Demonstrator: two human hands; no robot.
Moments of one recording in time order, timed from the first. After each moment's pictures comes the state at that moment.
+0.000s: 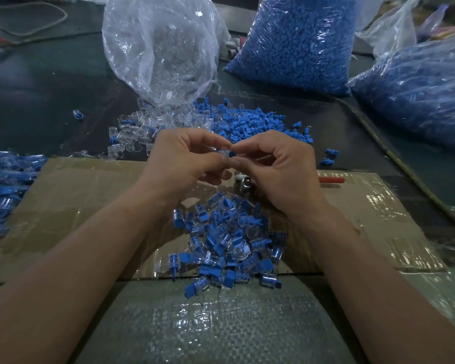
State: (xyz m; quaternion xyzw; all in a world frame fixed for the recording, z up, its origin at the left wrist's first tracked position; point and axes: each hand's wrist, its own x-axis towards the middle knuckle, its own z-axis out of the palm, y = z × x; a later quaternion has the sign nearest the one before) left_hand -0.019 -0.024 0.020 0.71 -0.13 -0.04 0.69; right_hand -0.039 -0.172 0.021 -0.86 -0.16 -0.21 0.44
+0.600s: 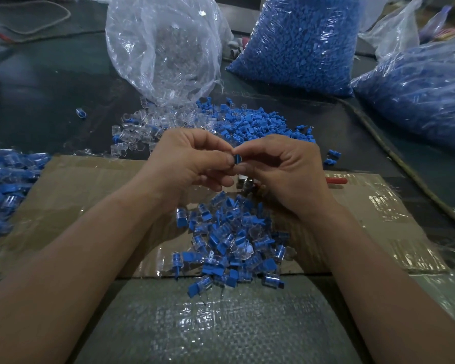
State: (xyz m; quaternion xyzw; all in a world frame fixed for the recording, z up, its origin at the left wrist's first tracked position) left_hand -0.017 -0.019 0.020 0.67 -0.12 -0.11 0.72; right_hand -0.036 -0.180 0.018 -0.83 -0.22 -0.18 0.49
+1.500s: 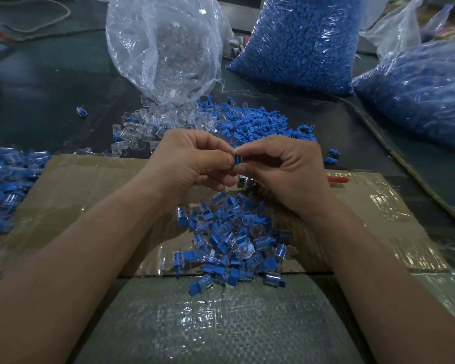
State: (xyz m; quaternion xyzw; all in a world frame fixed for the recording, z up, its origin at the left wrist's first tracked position) left_hand -0.017 -0.018 0.022 0.67 -0.12 -0.13 0.72; right_hand -0.038 -0.180 0.019 -0.84 -0.23 -0.19 0.46
